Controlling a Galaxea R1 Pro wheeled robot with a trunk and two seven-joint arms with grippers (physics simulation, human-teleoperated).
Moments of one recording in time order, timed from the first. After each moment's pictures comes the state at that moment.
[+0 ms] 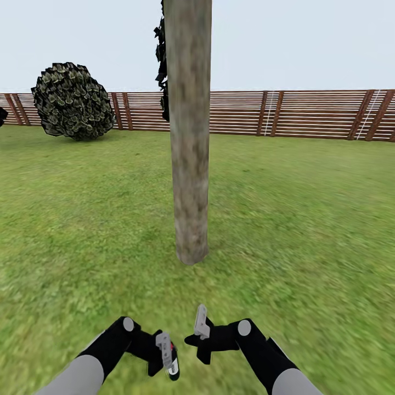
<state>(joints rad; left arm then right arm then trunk) -0.62 -0.03 -0.02 -0.46 -0.85 -0.11 -1.07 -0.53 0.13 0.21 -0.64 0.58 -0.19 0.91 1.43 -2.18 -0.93</state>
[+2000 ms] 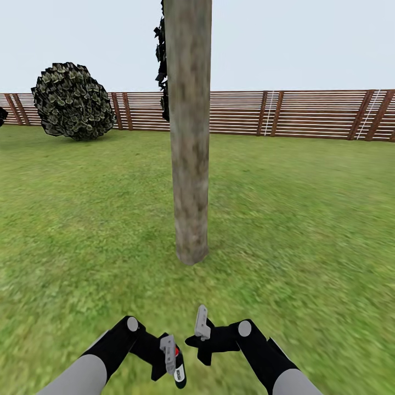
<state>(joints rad) -0.62 -0.04 -0.09 -0.46 -0.79 -0.14 -1.14 -0.53 0.13 0.21 -0.63 0.58 -0.19 0.91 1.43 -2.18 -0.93</state>
